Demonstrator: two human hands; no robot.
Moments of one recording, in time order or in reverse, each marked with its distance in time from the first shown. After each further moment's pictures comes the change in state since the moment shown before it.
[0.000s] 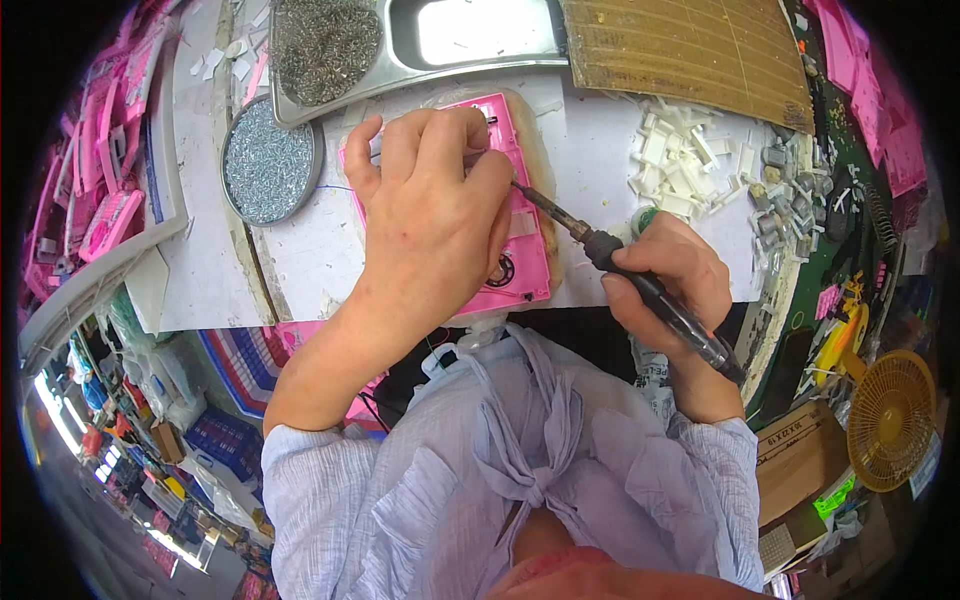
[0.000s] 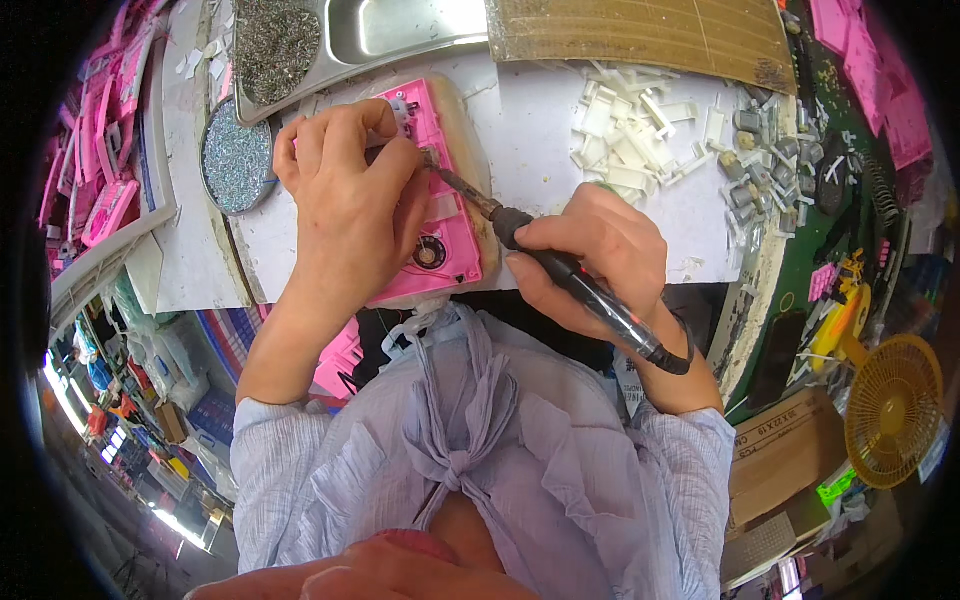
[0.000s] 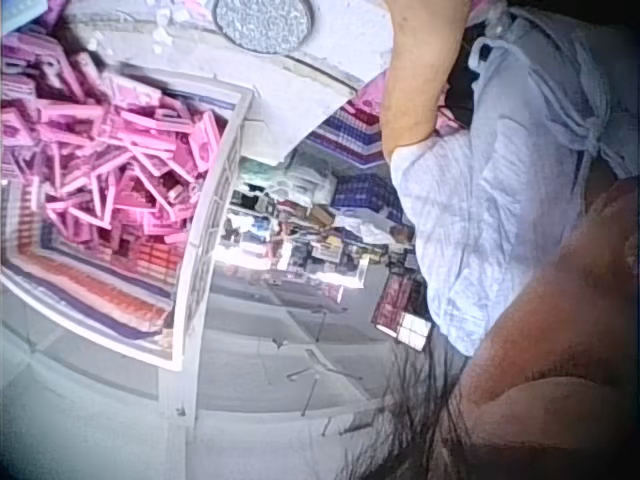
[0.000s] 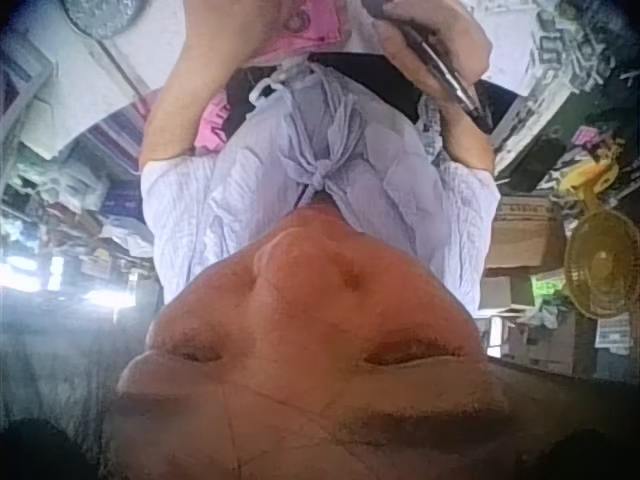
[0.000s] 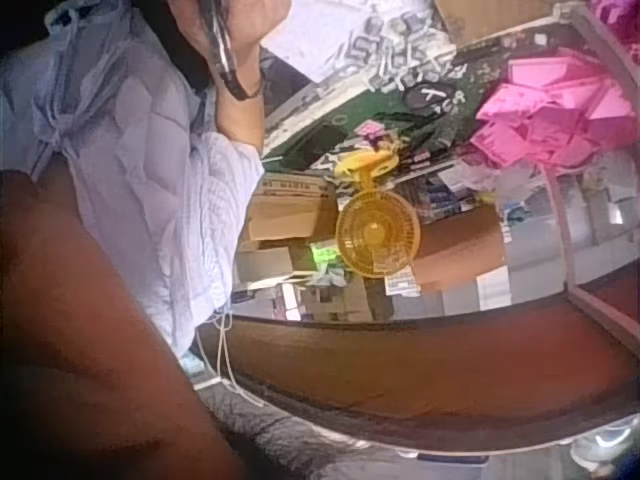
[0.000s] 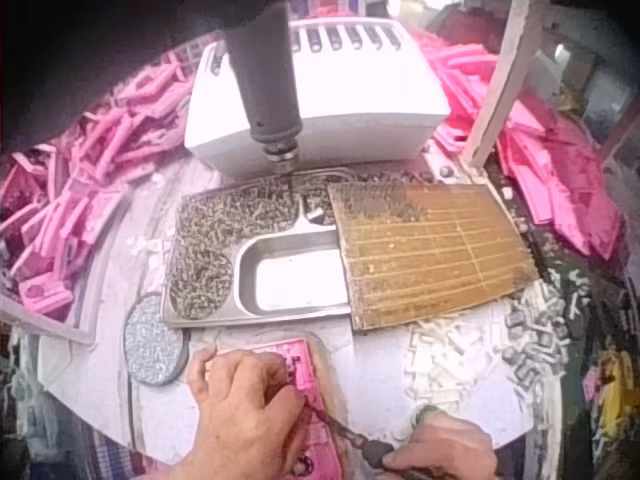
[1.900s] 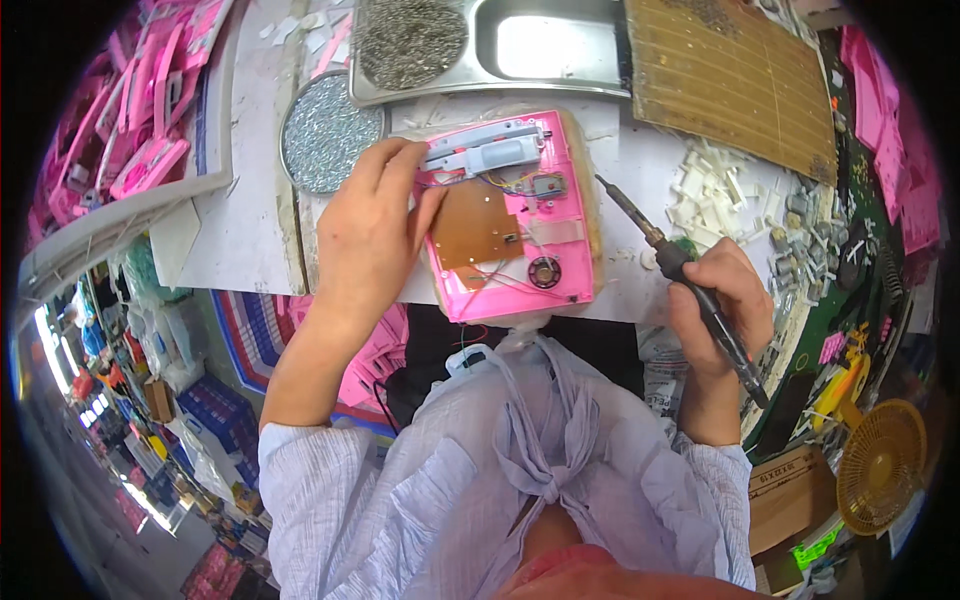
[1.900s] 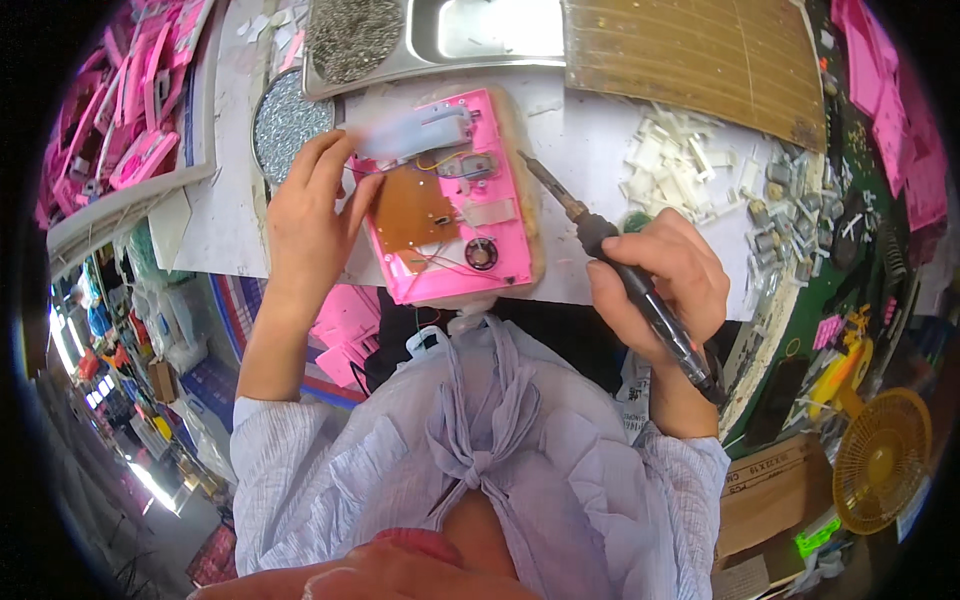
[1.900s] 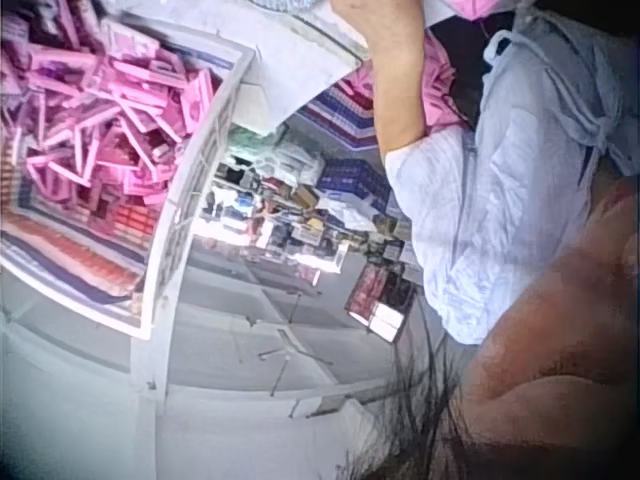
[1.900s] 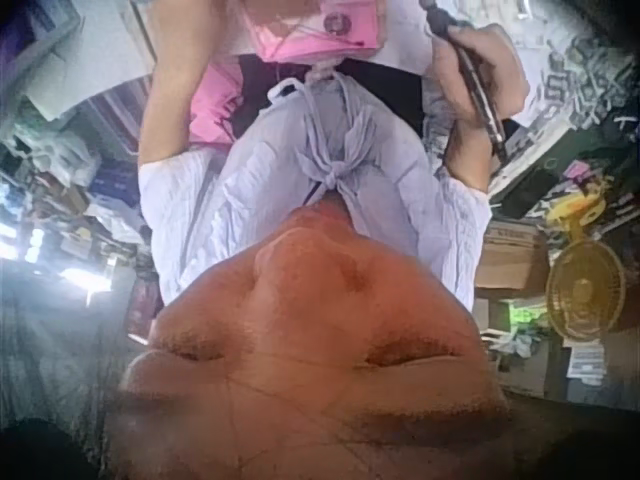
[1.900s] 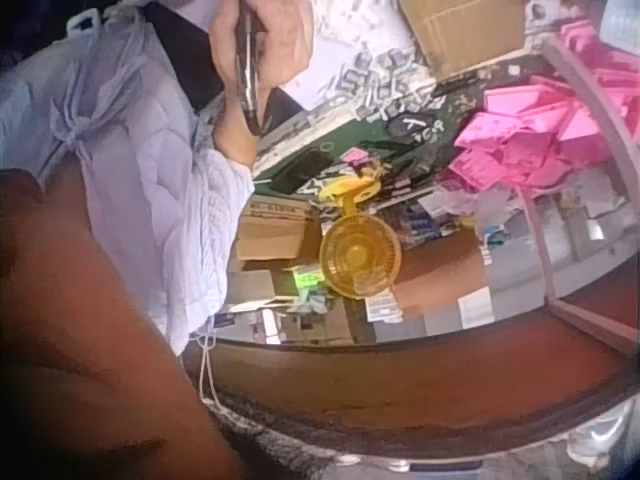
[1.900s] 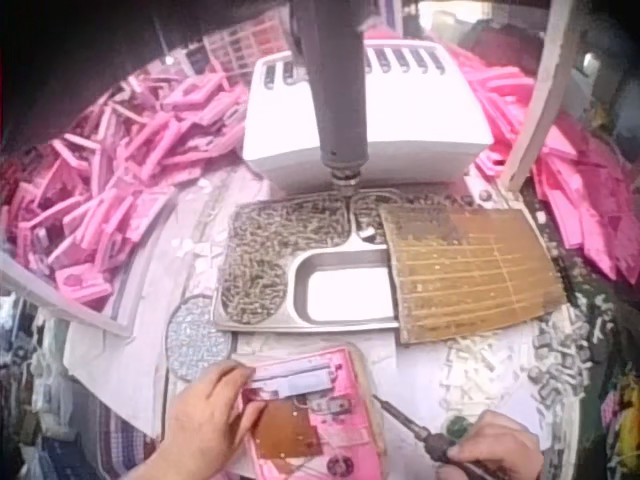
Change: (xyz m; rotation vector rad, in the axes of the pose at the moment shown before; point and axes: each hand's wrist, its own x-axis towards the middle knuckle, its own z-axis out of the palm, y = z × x) left_hand -0.057 -0.062 -0.028 0.032 -0.019 -0.255; right_hand 0.008 -0.006 -0.012 -0.016 0.074 -0.029
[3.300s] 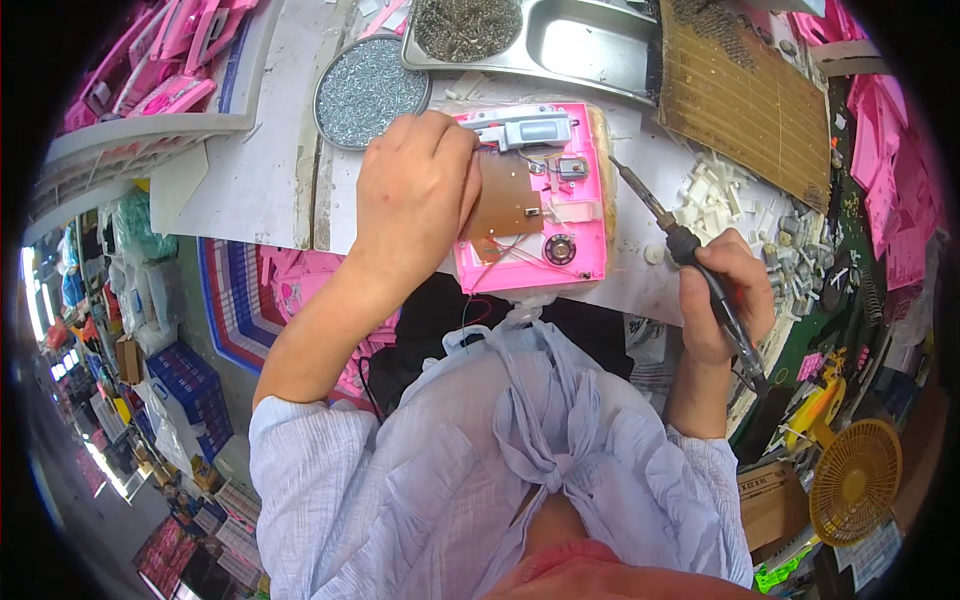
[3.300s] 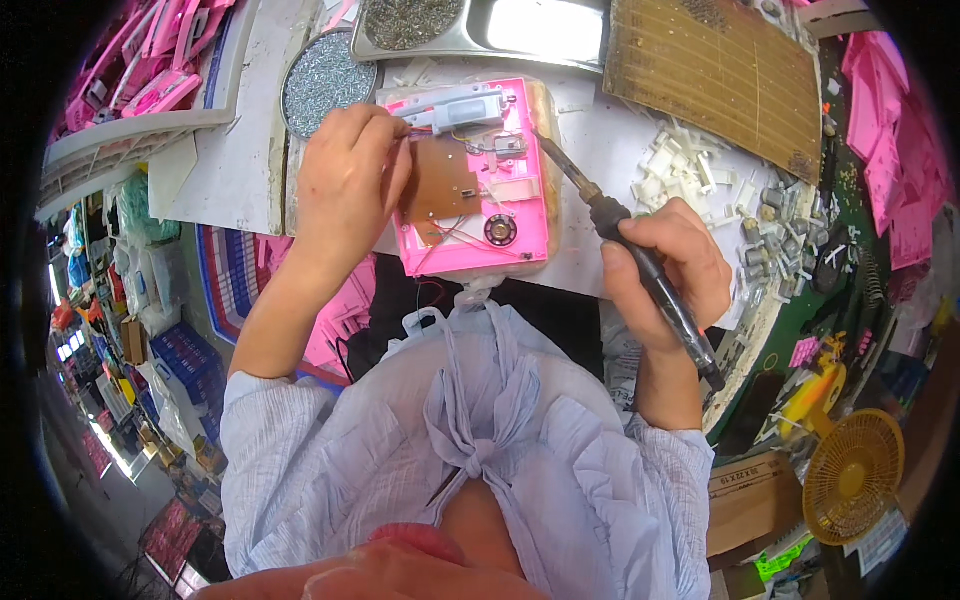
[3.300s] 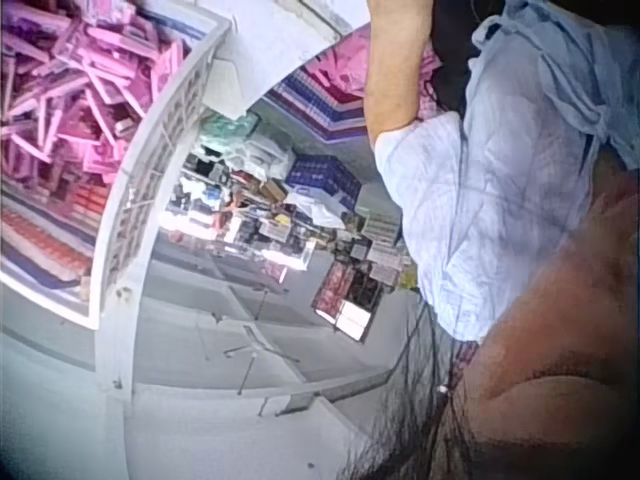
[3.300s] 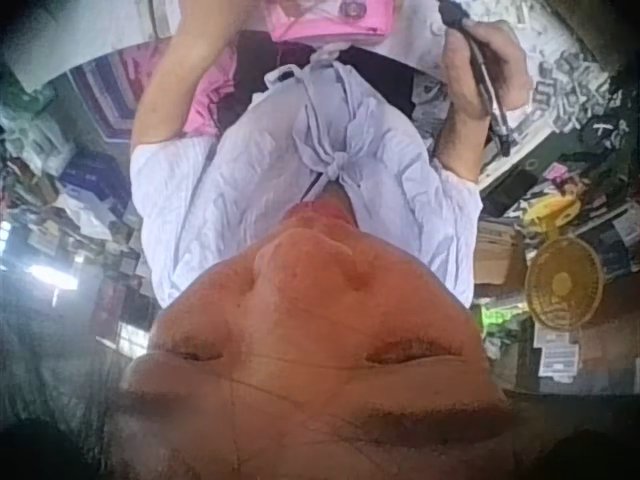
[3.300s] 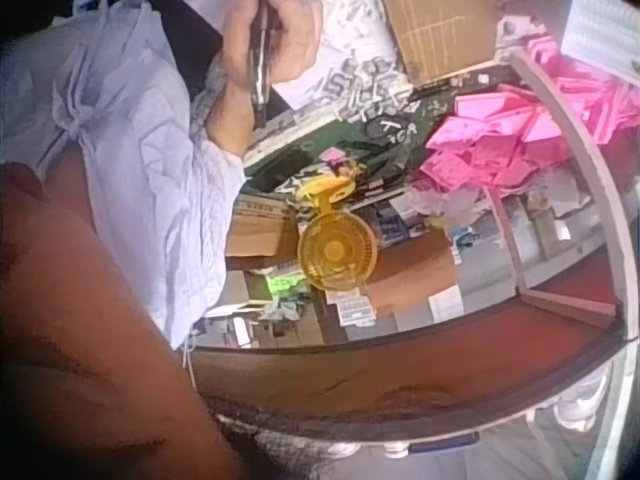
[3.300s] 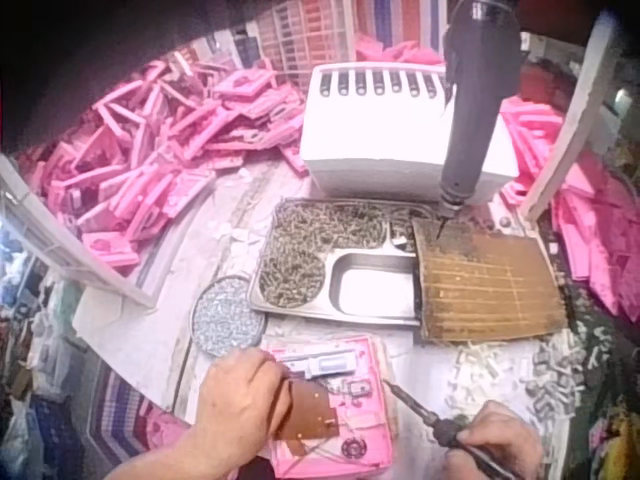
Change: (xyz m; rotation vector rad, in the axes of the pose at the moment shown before) left_hand 0.000 0.020 -0.003 0.077 0.238 0.132; right_hand 0.007 -0.007 0.008 0.126 0.019 -0.026
